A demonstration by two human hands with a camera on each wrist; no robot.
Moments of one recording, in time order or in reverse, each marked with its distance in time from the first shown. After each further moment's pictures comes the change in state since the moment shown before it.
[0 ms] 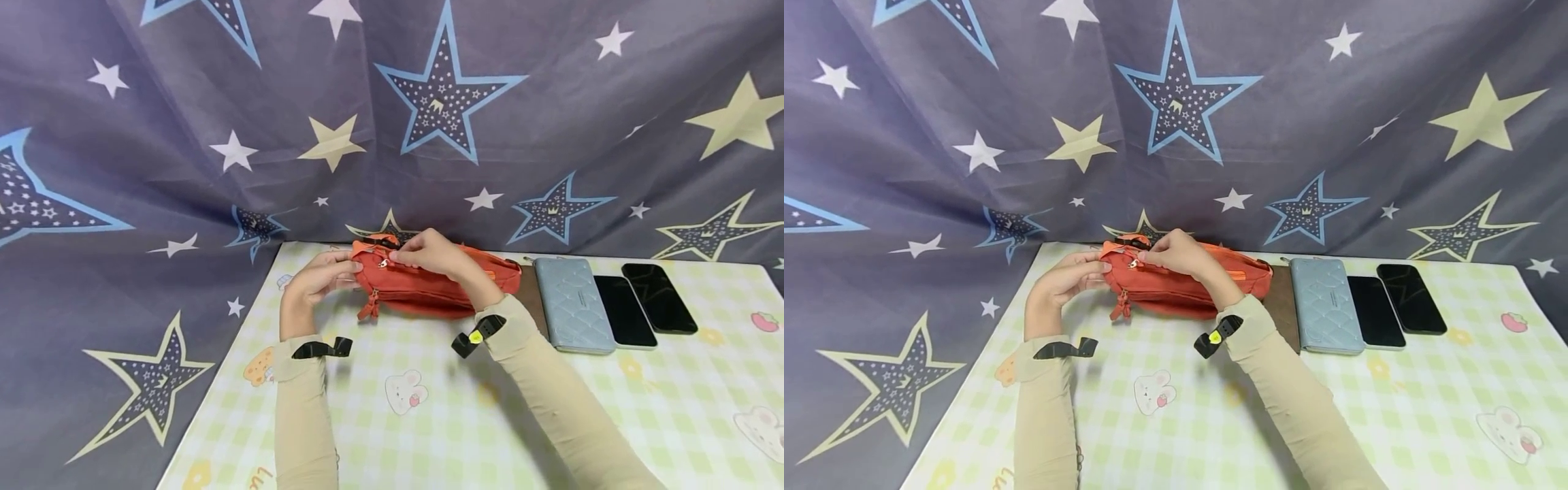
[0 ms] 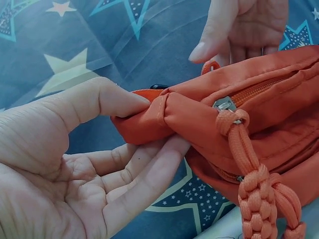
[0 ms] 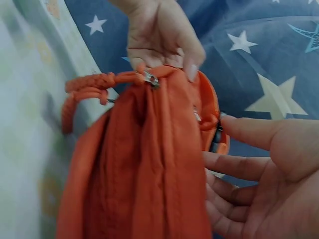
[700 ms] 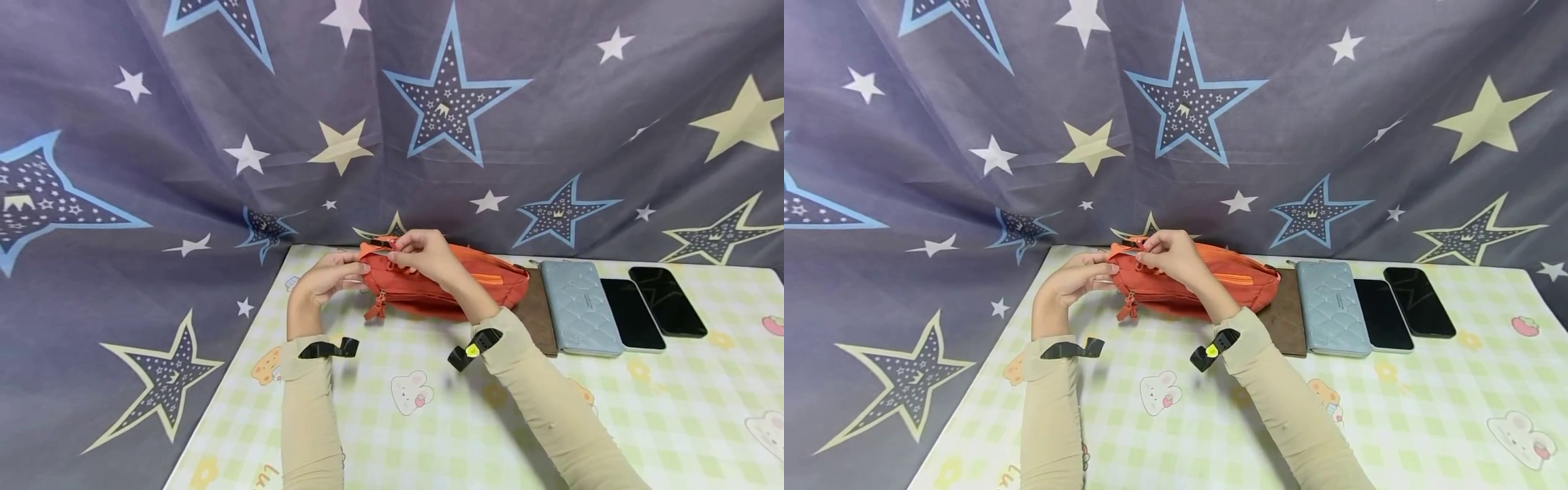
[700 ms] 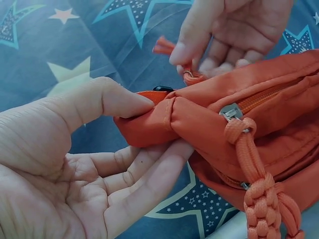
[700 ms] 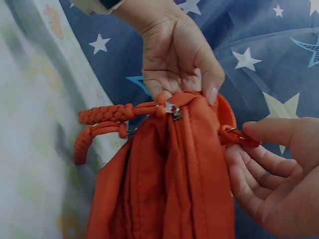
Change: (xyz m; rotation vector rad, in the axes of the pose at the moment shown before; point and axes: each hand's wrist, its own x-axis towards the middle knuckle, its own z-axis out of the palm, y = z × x) left_hand -0.006 0.007 0.004 0.017 0.009 0.002; right_hand -0.001 -0.004 0.029 0.270 0.200 -0.194
